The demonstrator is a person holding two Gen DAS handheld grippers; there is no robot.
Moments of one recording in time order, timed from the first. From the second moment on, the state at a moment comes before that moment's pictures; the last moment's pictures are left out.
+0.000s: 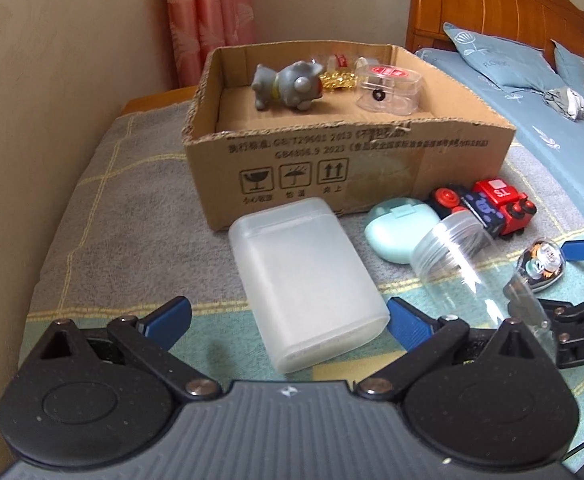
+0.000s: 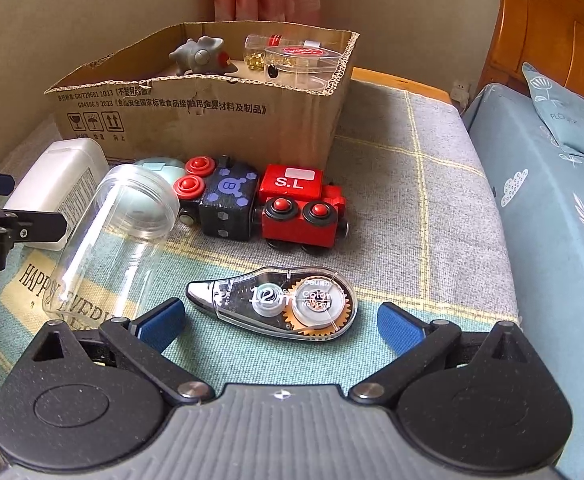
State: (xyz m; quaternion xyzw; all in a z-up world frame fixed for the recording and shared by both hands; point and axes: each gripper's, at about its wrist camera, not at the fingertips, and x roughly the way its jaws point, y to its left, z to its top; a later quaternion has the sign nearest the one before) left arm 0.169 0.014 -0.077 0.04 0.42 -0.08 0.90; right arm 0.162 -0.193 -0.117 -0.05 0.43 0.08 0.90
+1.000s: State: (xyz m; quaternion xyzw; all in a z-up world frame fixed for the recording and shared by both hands) left arm 0.154 0.085 -0.069 0.03 0.41 -0.02 0.91; right arm 0.154 -0.193 -0.117 -0.05 0.43 0.08 0.90
